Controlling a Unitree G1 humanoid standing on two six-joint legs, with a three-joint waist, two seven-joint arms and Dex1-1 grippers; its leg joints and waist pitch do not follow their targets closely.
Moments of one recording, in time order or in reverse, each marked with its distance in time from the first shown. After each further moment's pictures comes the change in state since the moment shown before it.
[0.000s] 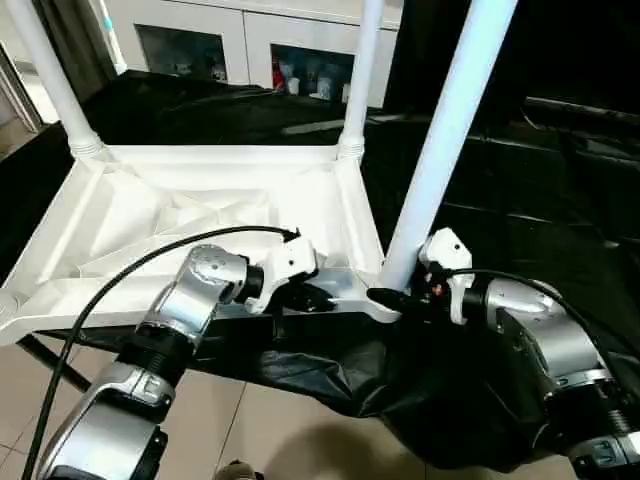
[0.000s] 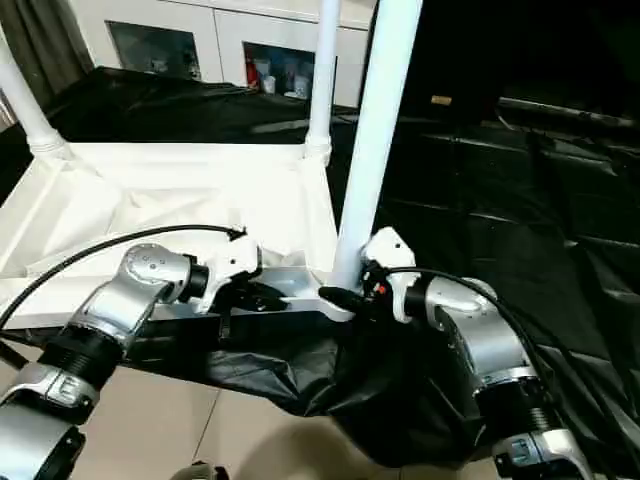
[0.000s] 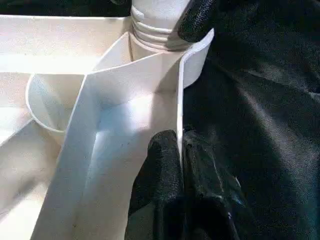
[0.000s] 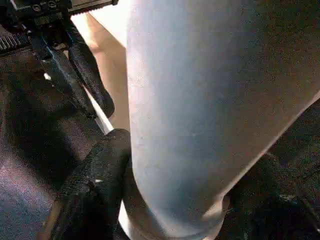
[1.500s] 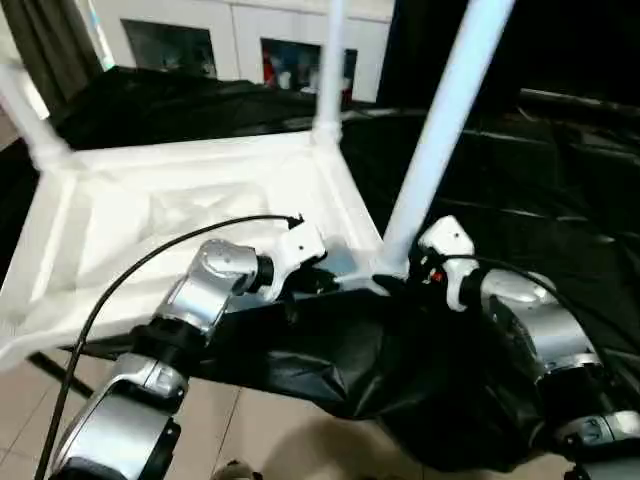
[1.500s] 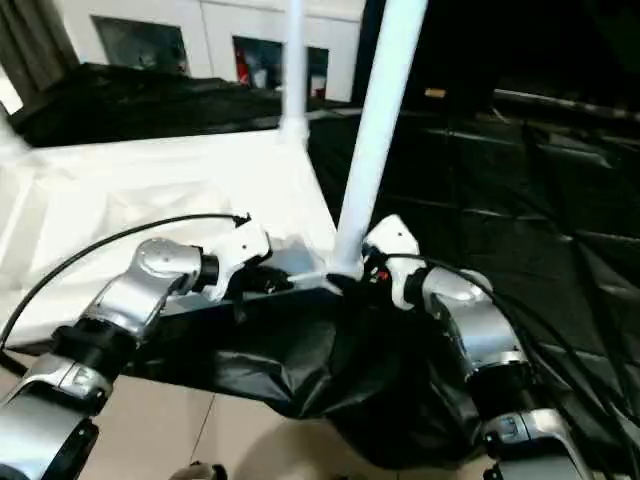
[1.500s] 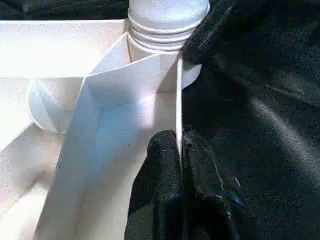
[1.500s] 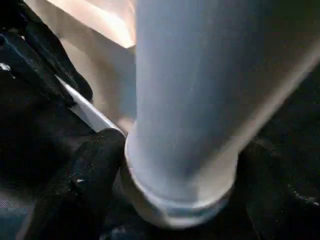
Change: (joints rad) left arm -0.029 -0.037 0.006 0.001 0.014 0.045 0.114; right arm -0.075 0.032 -0.029 0.124 -0.048 -0.010 -0.086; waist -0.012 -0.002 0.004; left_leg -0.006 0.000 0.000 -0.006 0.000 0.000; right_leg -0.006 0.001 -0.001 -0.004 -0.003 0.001
